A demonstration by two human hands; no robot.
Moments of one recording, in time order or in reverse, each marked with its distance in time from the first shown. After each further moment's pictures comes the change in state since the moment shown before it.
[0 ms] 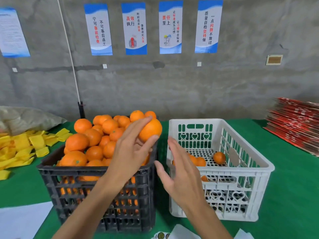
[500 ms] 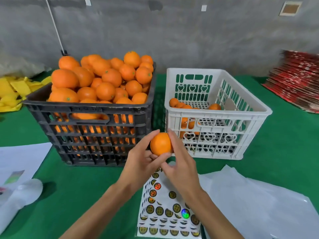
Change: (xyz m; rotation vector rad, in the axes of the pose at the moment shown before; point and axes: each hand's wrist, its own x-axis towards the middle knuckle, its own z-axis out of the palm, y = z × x) left_hand -0.184 -0.006 0.050 -0.325 -0.228 -0.468; right_hand -0.140 -0.004 -0.002 0.140 -0.276 0.313
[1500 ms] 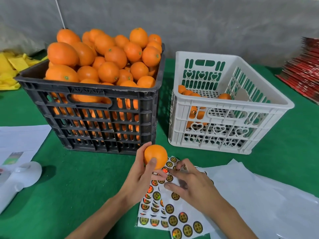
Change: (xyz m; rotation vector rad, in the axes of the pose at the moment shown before) left_hand -0.056 -0.067 0.012 -0.281 -0.050 -0.294; right_hand -0.049 0.037 -0.029 -0.365 -0.764 0.151
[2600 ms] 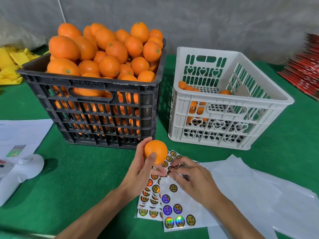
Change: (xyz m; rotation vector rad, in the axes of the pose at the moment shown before) left_hand -0.001 -0.003 0.003 -0.080 0.037 0.027; right_hand 0.001 0.016 0.020 0.241 0.163 -0.021
